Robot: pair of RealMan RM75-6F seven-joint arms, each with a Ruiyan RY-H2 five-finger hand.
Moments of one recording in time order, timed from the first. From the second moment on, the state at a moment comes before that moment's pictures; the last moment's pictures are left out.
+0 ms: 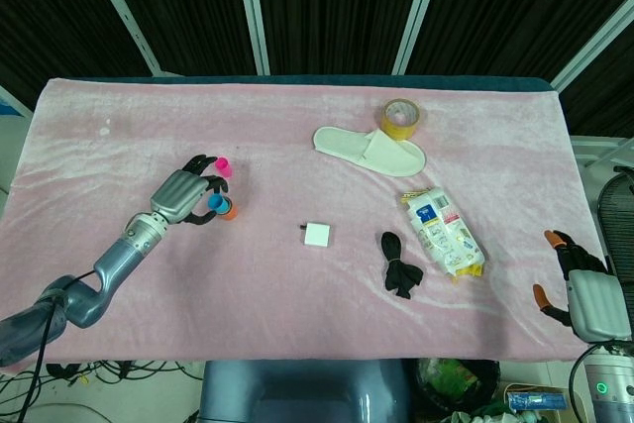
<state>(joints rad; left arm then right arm) -0.82 -1.56 -0.05 -0.95 1.50 0.87 -0.32 0.08 -1.13 0.10 -1.67 -1.39 1.44 -0.06</state>
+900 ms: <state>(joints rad) -0.91 -1.55 -0.15 -0.85 1.42 0.79 -0.29 0.08 -1.13 0.11 -1.68 -1.36 1.43 -0.08</state>
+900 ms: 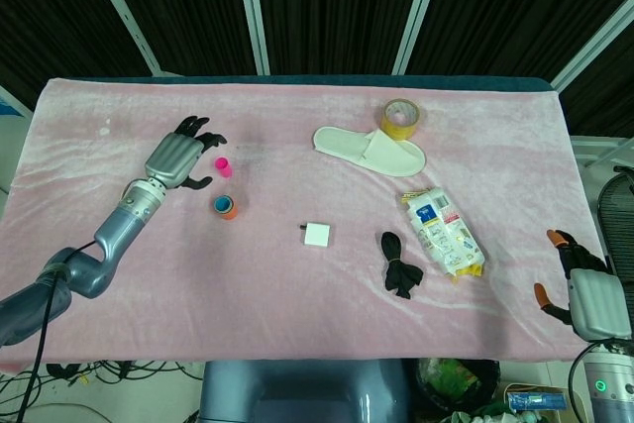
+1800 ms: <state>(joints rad) -1.00 -1.80 -0.07 -0.41 1.49 0.67 -0.53 0.08 -1.13 0.11 -1.69 -1.35 1.42 -0.07</state>
